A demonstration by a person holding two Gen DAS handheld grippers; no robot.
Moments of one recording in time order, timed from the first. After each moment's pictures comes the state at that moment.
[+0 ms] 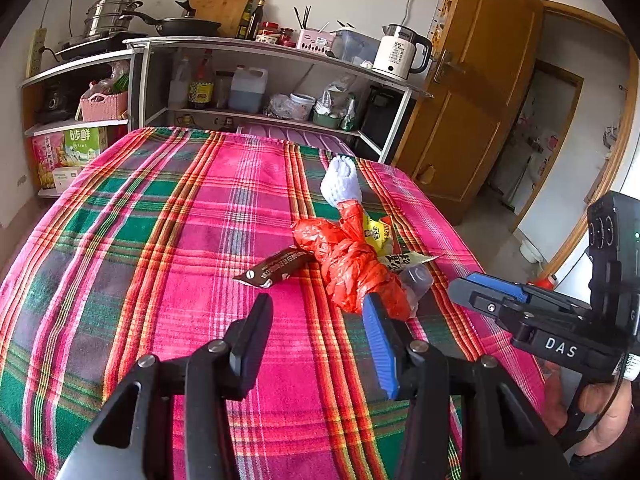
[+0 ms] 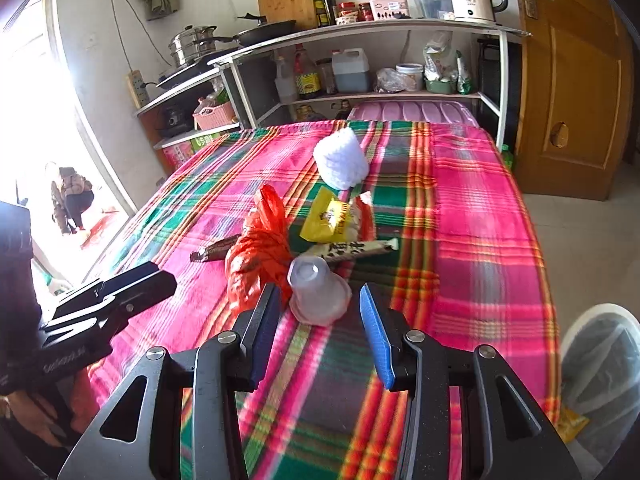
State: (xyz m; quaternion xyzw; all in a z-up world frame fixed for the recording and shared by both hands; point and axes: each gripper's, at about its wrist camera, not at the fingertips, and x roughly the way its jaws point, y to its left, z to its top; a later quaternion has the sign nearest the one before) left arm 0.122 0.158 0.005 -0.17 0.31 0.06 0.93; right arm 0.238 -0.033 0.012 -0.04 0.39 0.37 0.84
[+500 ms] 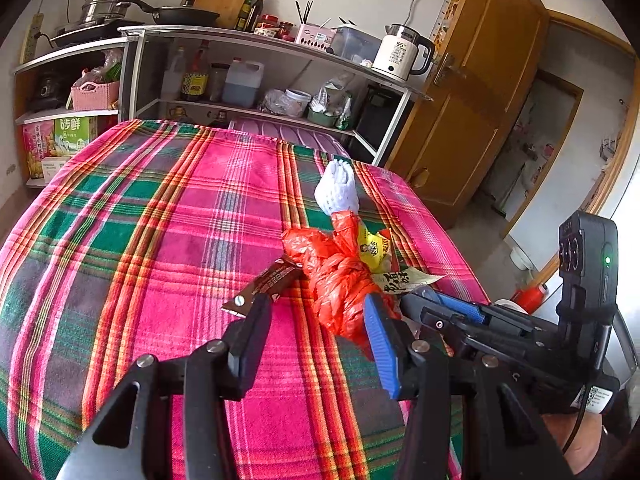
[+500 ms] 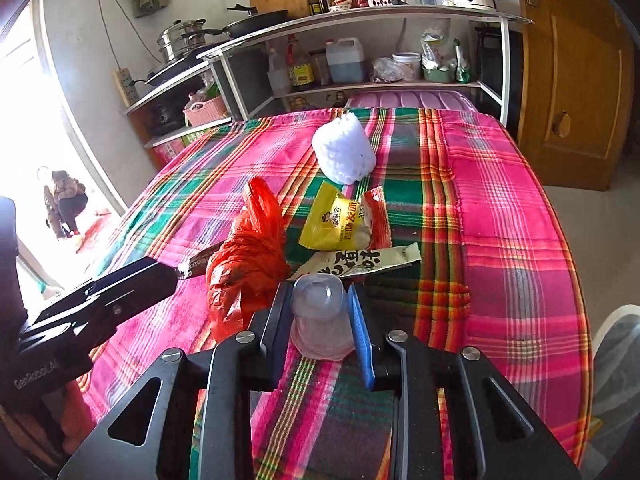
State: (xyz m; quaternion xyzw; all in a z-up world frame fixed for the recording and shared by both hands) left arm 0.149 0.164 0.003 -0.19 0.31 0.04 0.93; right arm 0.252 -0.013 -0.003 -0.04 0.40 0.36 0.84
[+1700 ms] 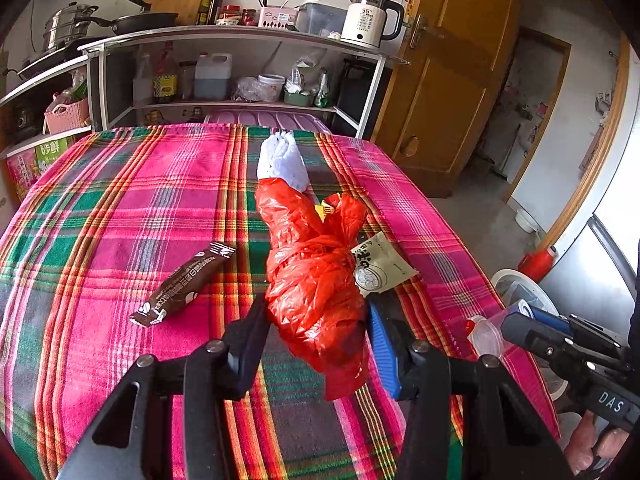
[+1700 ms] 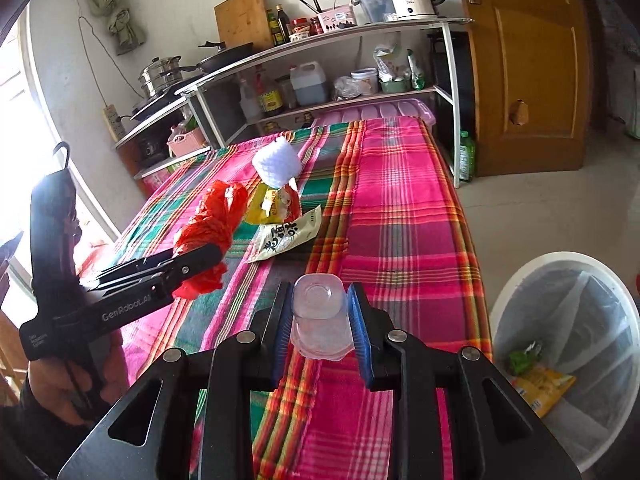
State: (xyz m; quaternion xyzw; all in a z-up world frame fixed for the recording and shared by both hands) left arm 0.179 0.101 -0.001 -0.12 0.35 0.03 0.93; right arm 0.224 -0.124 0.016 0.01 0.38 0.33 0.86
